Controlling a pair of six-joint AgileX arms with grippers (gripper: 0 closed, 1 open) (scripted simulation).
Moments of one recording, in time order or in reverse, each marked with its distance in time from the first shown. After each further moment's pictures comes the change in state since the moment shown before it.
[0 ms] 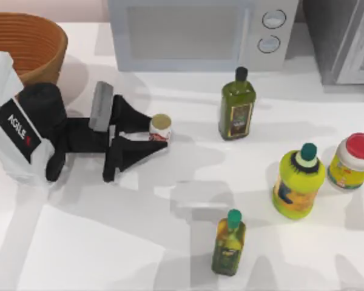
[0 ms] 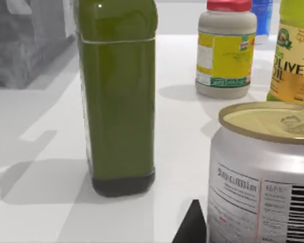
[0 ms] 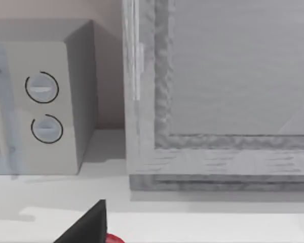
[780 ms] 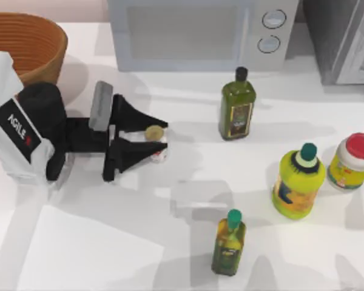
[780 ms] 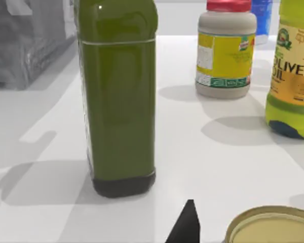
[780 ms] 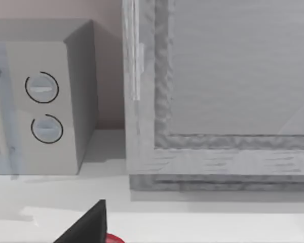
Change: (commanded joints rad) left arm 0.000 0.000 0.000 0.000 0.000 0.000; right arm 0.000 0.000 0.000 0.000 0.000 0.000
